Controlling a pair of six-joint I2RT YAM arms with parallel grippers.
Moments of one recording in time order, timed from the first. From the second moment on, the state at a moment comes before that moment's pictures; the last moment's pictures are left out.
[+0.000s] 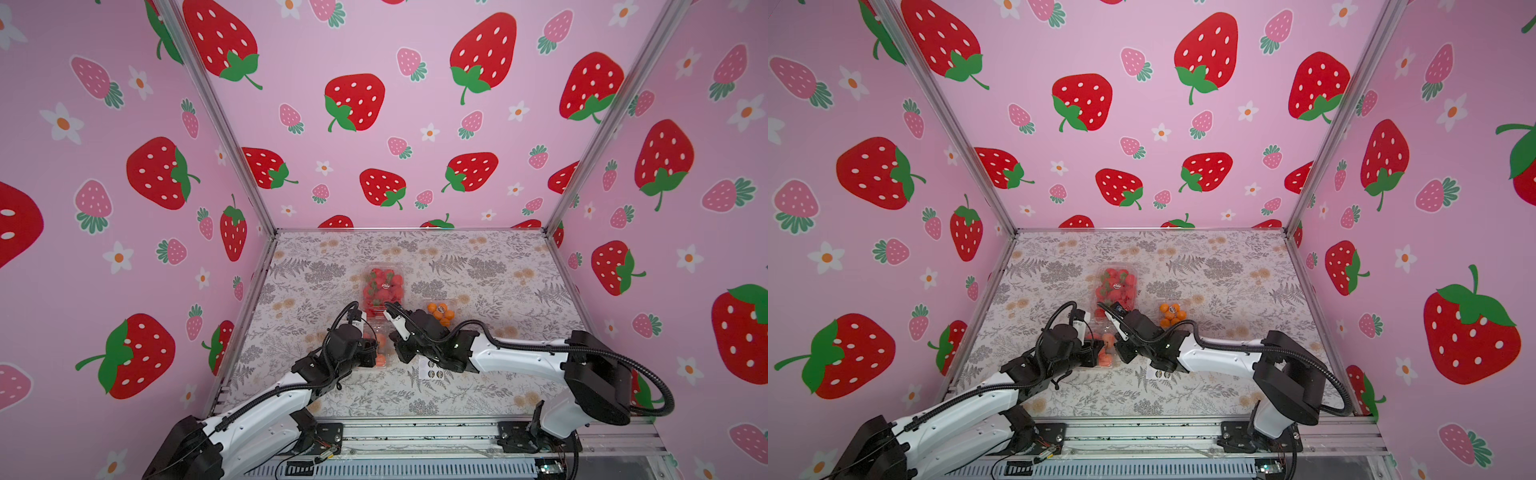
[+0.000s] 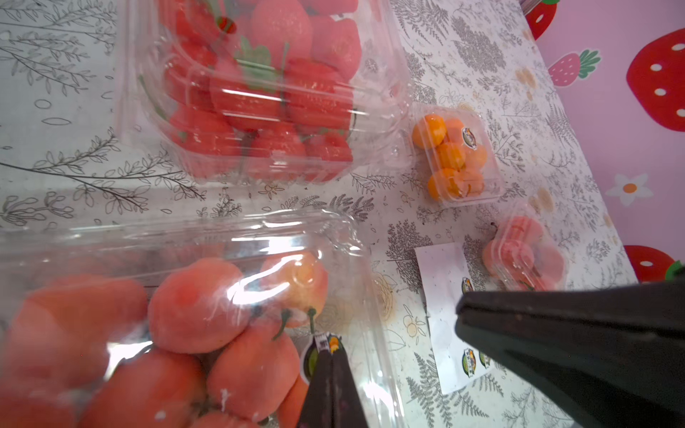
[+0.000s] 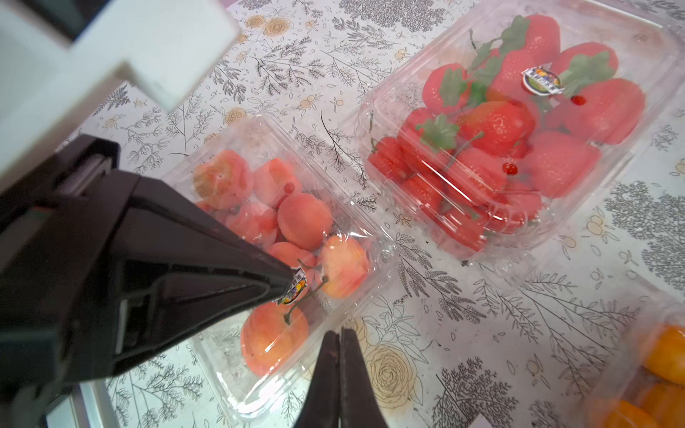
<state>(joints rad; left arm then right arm) -0.68 0.92 0.36 -0.13 -0.02 -0.60 1.19 1.58 0.91 0.02 0.10 0.23</state>
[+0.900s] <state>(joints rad) -0.70 0.87 0.36 -0.17 -0.06 -0.58 1.19 1.43 0.80 0.03 0.10 0.25</state>
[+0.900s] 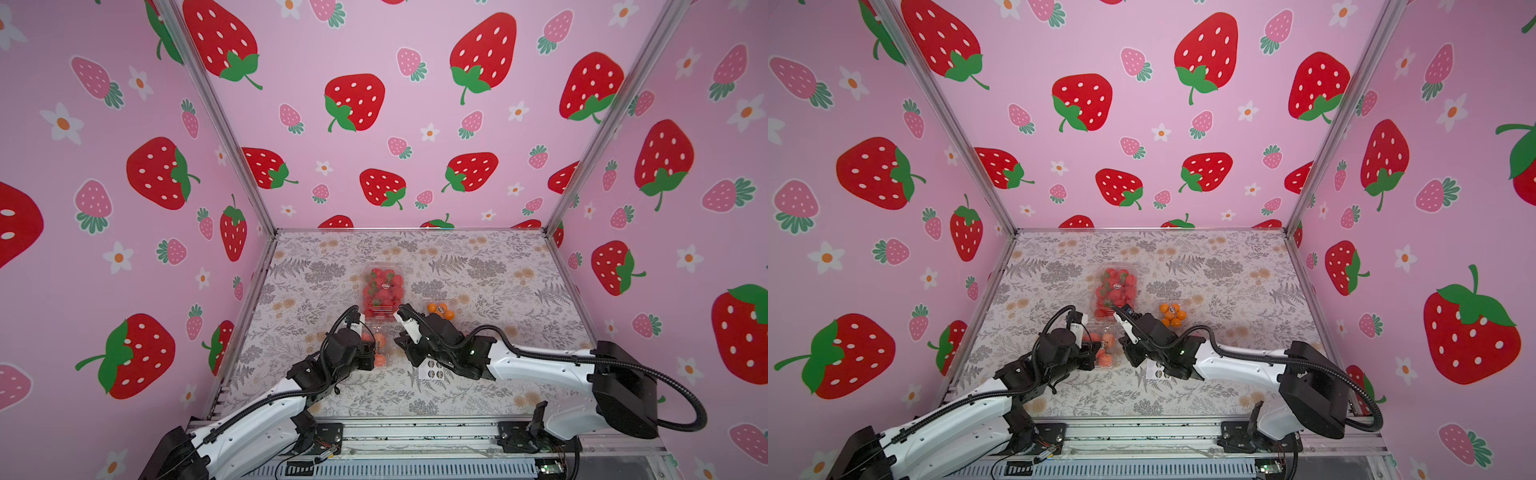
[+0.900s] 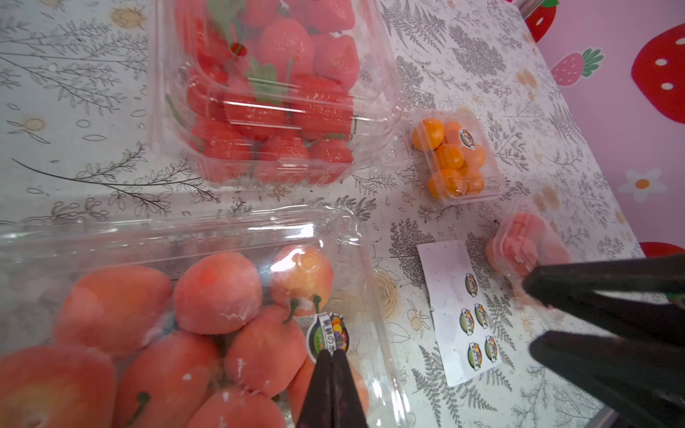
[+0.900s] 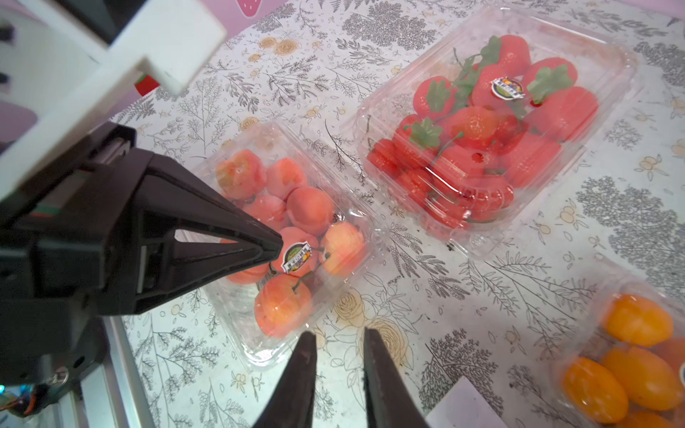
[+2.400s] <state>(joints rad) -0.96 0.95 0.36 0.13 0.01 -0.55 1.29 1.59 0.62 0.00 0.41 0.56</state>
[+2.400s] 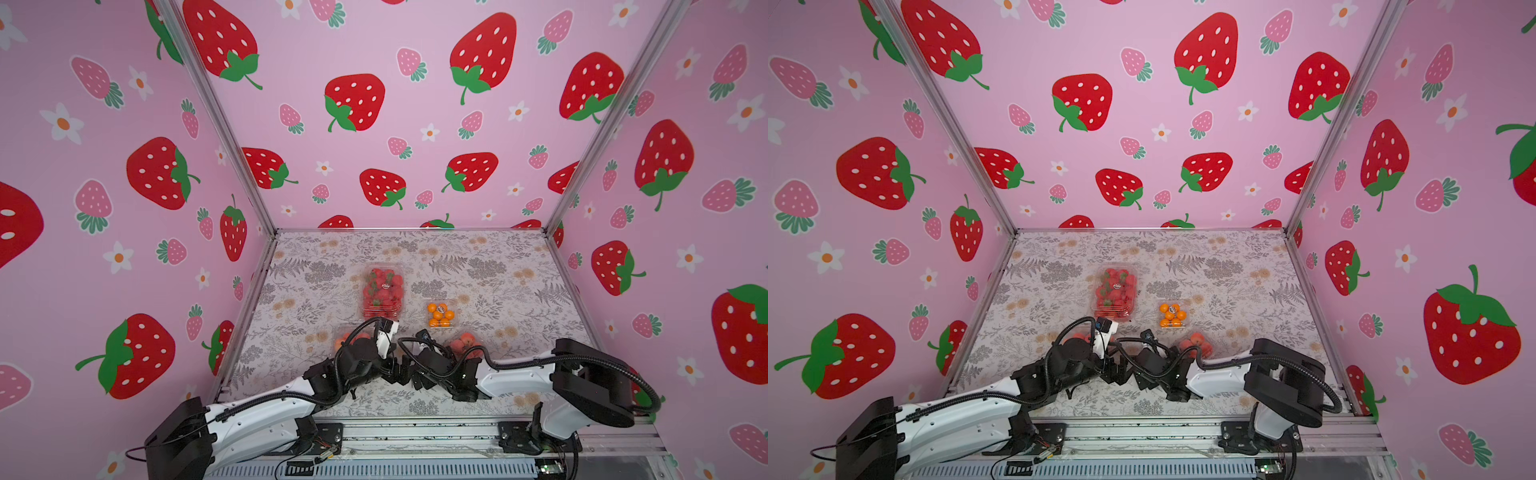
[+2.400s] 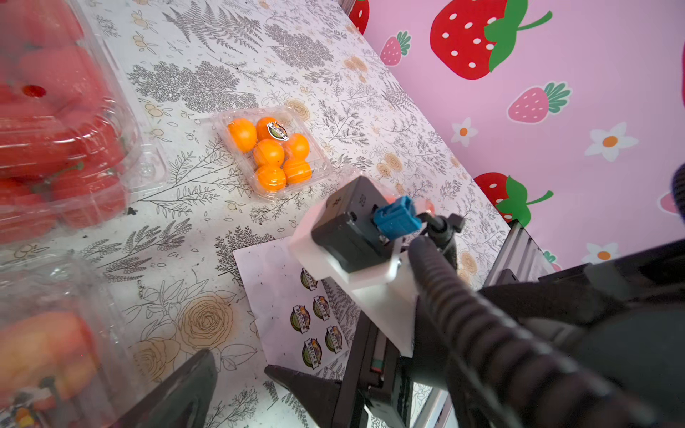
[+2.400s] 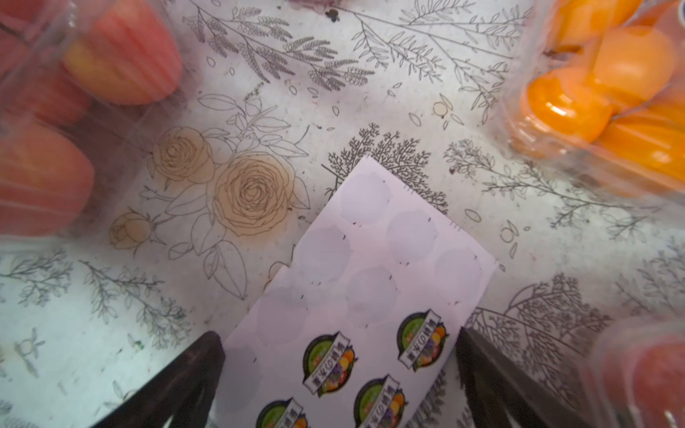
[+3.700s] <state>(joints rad) -0.93 1.28 0.43 0.34 -0.02 -0.65 1.25 1.34 0.40 0.21 0.34 0.41</state>
